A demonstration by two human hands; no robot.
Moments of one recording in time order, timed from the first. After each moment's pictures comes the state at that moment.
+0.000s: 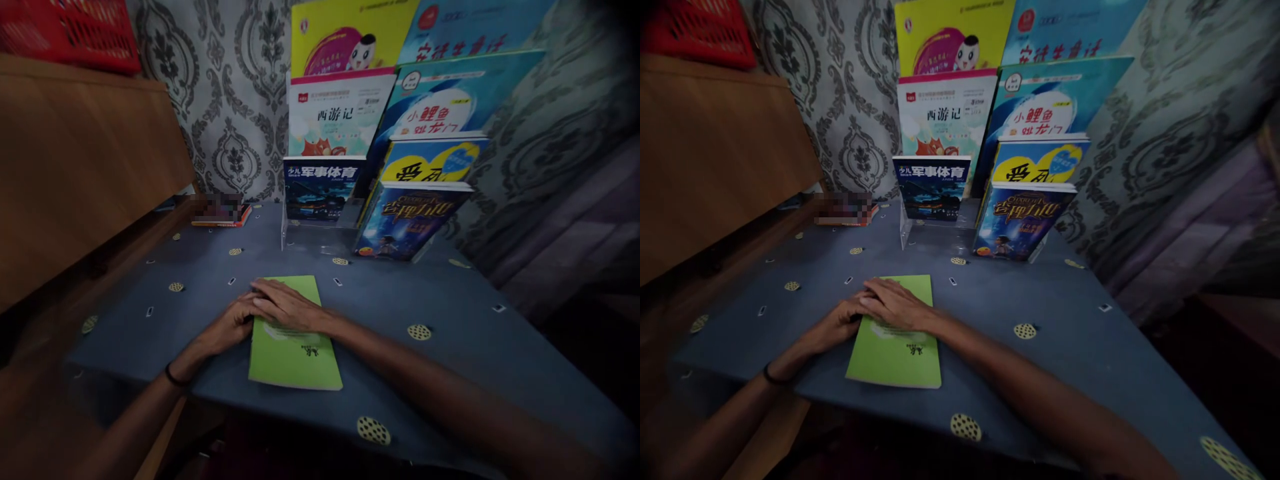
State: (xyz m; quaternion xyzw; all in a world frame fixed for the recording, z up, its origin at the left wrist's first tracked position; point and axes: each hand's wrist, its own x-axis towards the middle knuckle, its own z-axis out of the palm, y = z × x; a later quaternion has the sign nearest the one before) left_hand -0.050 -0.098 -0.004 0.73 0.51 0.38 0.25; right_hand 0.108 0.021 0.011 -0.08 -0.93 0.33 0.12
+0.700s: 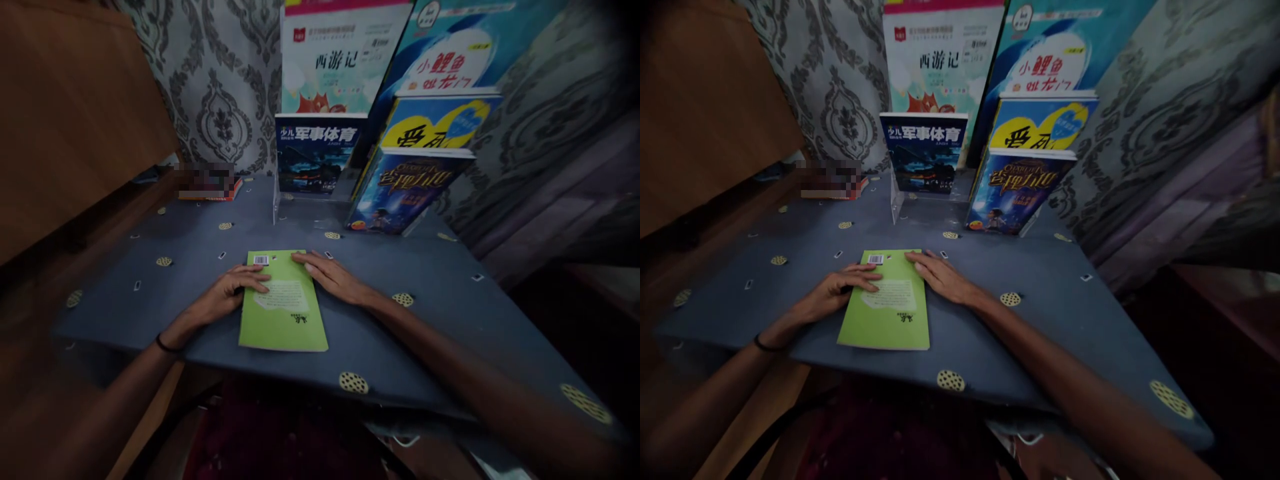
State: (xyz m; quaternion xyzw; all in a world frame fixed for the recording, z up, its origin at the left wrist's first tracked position) left_hand -0.064 -0.099 -0.013 0.74 0.50 0.36 0.27; right_hand 0.199 0.068 -0.014 -0.17 -0.92 0.32 0.15
